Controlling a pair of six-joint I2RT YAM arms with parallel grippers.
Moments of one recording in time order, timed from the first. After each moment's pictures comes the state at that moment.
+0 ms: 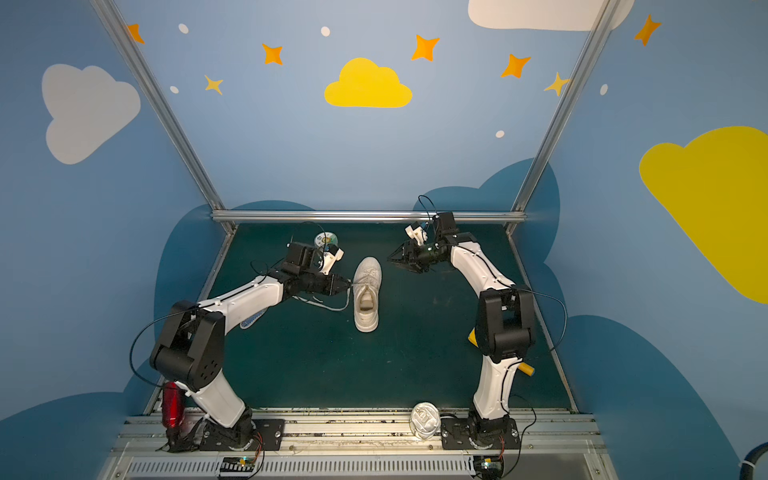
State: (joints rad) left arm -0.35 1.73 1.18 -0.24 0.61 -0.21; right arm 0.25 1.91 1.60 -0.68 -0.93 0.40
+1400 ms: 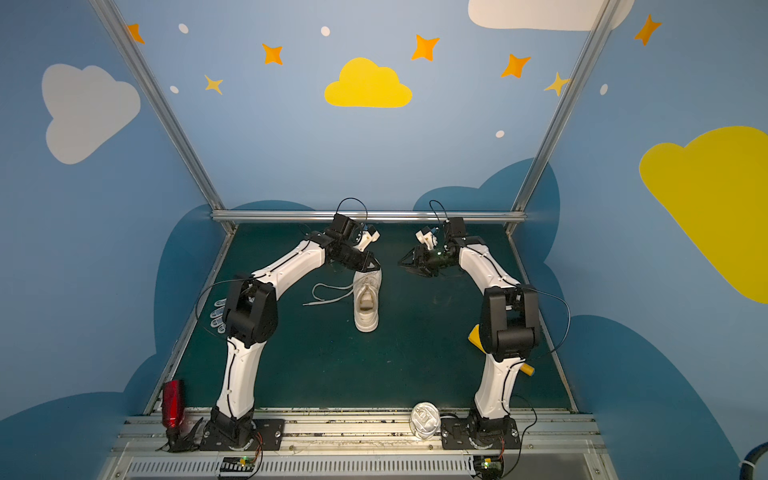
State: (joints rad) left arm -0.47 2.23 1.94 -0.66 0.57 -0.15; right arm 0.18 1.91 1.55 -0.71 -0.93 0.34
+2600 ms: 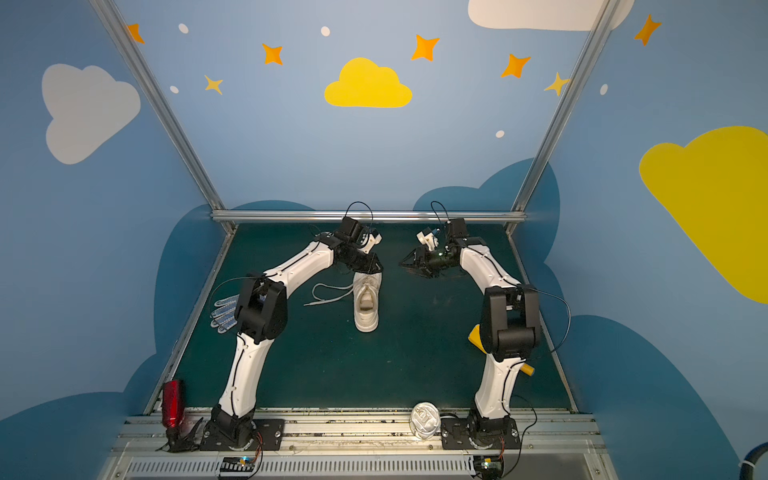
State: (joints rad) left arm -0.48 2.31 2.02 -0.68 0.46 -0.21; right arm 0.17 1.91 1.54 -0.71 -0.95 0.34
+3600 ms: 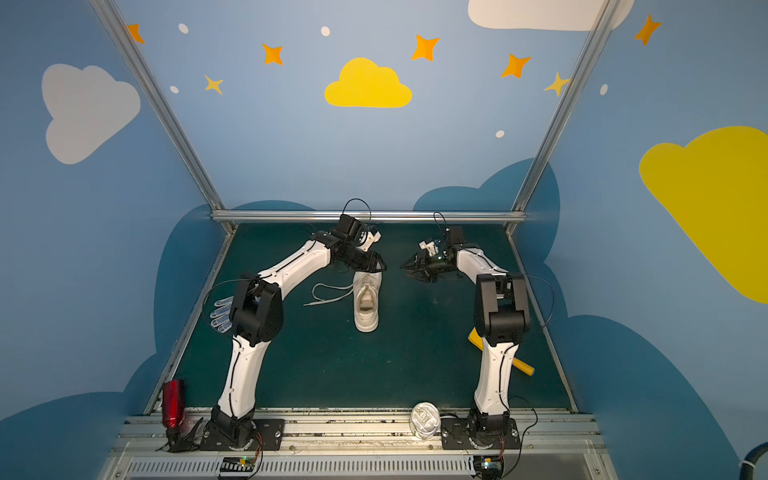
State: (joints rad) left arm -0.48 2.26 1.99 -0.68 0.51 -0.24; right arm 0.15 2.10 1.54 -0.57 -1.02 0.53
